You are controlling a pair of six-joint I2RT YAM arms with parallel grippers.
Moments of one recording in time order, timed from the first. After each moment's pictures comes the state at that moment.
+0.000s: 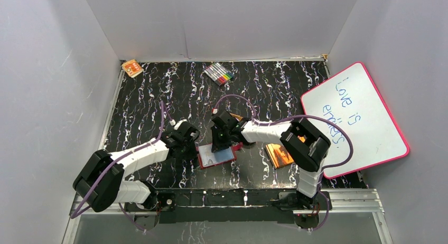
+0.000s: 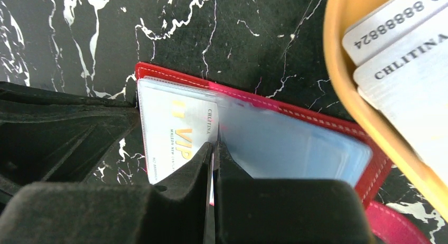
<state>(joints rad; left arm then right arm) -0.68 1.29 0.58 -0.42 -0.12 -0.90 0.95 1.83 1.10 -0.25 -0.18 0.70</state>
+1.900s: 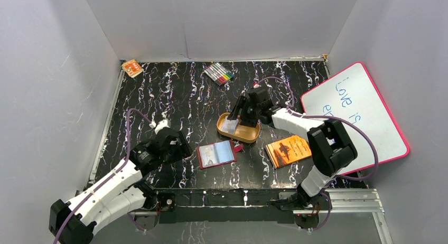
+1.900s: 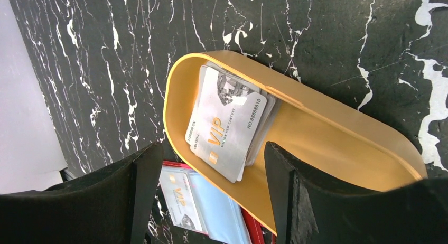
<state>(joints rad) -0.68 0.79 0.58 -0.70 -0.21 -0.93 0.58 1.64 1.00 -0.14 -0.18 0.84</state>
